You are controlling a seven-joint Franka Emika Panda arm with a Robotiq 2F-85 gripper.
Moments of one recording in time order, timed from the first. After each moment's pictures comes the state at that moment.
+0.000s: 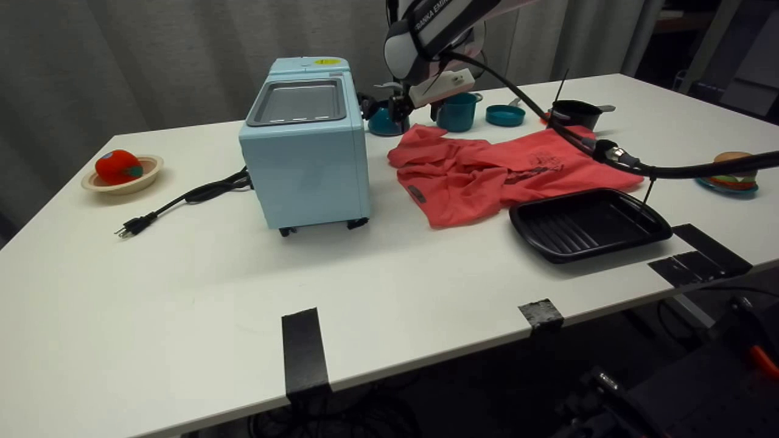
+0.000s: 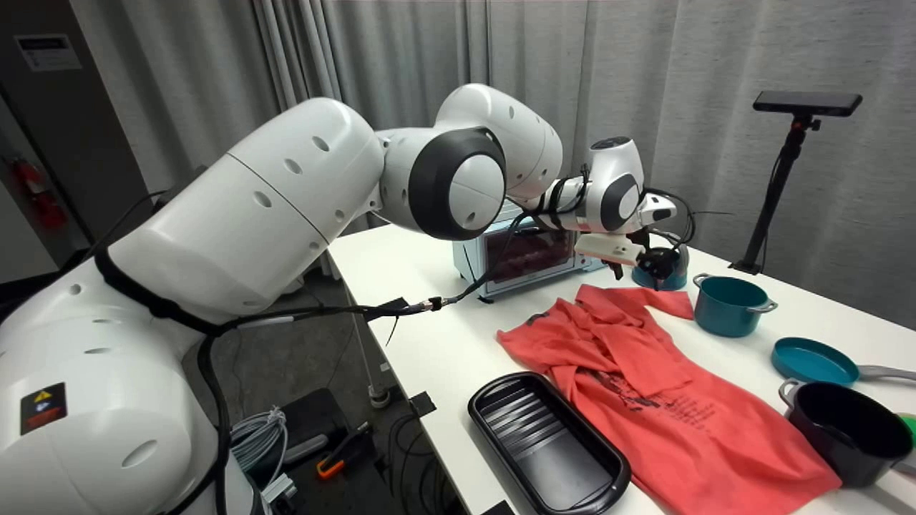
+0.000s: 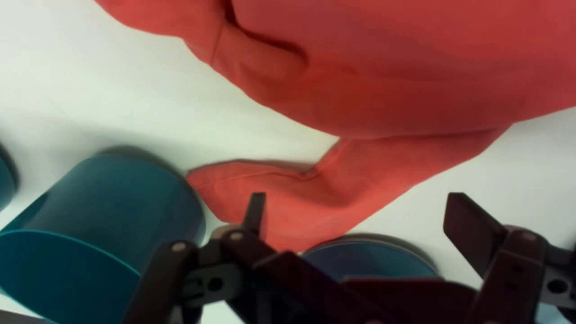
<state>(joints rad) 0.10 1.07 -0.06 -1.04 -0.17 2.43 0.17</state>
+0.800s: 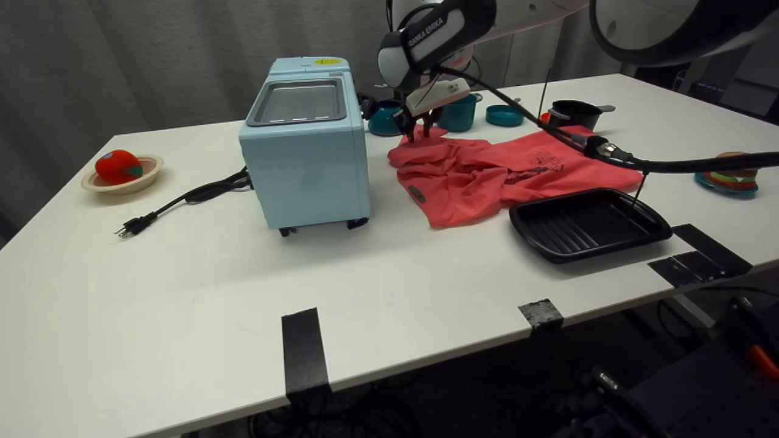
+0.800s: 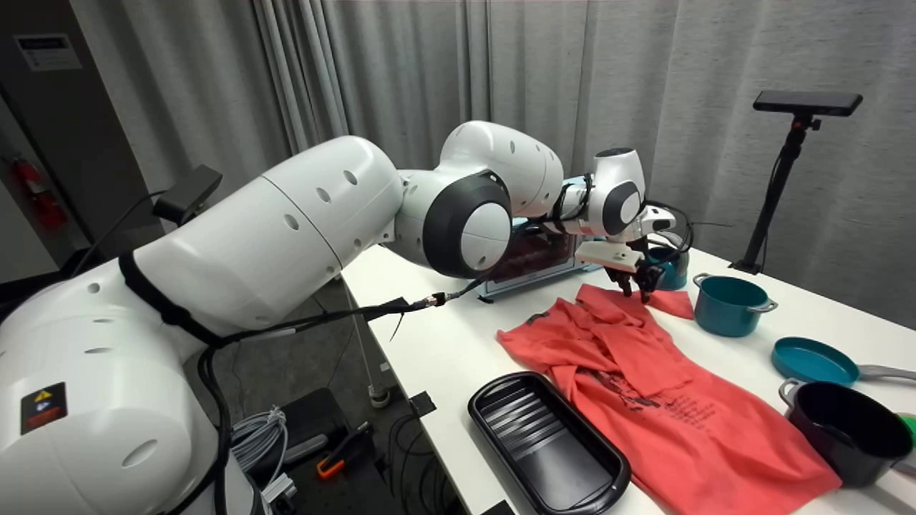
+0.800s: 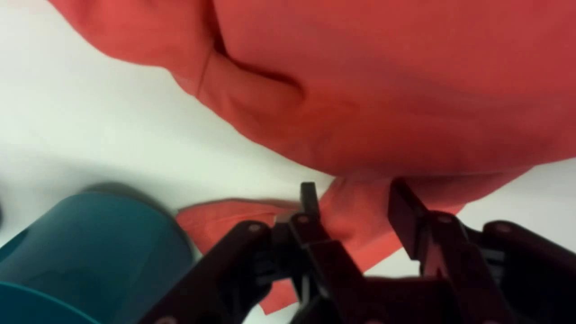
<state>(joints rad) 0.10 1.22 -0.06 -0.81 -0.17 2.25 0.17</state>
